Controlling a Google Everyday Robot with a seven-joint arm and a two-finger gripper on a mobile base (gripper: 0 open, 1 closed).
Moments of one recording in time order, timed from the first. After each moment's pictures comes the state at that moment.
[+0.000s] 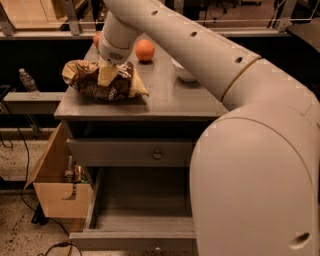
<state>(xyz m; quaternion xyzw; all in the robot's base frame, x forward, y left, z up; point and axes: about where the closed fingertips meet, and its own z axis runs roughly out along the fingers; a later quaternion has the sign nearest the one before) 0.714 0.157 0.897 -0.72 0.63 0.03 0.29</state>
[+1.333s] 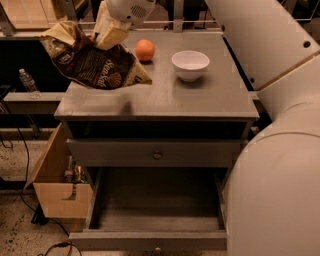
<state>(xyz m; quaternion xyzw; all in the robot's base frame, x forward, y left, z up) 0.627 0.125 1.027 -0.80 0.47 0.10 0.35</state>
